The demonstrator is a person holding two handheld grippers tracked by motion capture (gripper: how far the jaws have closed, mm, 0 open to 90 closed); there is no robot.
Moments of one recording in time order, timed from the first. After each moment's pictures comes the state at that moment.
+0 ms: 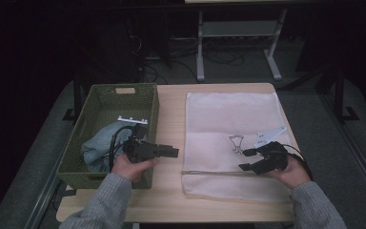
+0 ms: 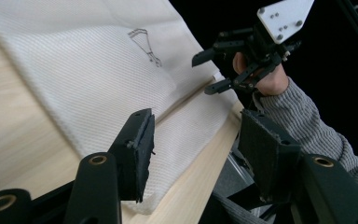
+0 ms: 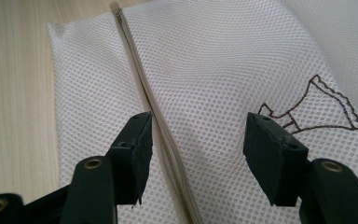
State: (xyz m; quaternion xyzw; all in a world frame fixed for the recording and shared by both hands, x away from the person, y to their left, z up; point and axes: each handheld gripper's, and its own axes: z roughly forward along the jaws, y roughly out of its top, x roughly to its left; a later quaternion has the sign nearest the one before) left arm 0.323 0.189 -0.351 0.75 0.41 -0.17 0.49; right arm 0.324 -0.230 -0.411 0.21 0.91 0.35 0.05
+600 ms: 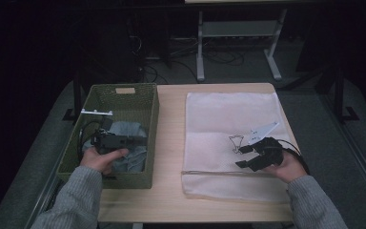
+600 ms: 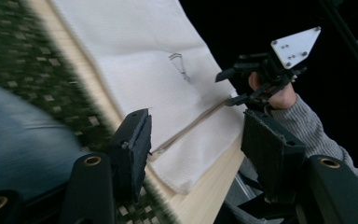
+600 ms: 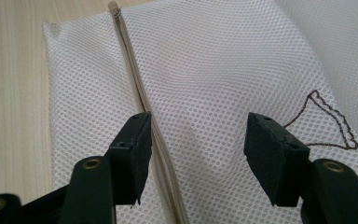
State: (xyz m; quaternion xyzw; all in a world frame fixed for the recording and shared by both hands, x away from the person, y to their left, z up) left arm 0.338 0.267 -0.339 0.72 0.45 -0.15 0.50; right arm 0.334 -0.217 -0.403 0.20 0.92 0.33 0.05
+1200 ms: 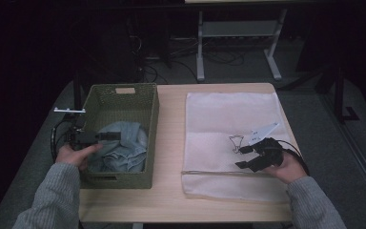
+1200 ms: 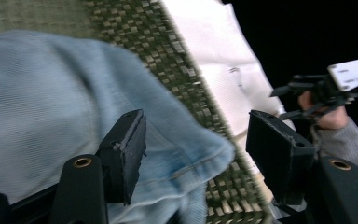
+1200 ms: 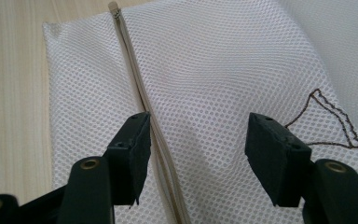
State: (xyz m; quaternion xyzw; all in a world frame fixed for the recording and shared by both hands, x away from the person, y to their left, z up) left arm 0.351 0.341 -0.347 0.70 0.52 -0.09 0.48; right arm 0.334 -0.218 -0.405 0.20 0.92 0.34 0.05
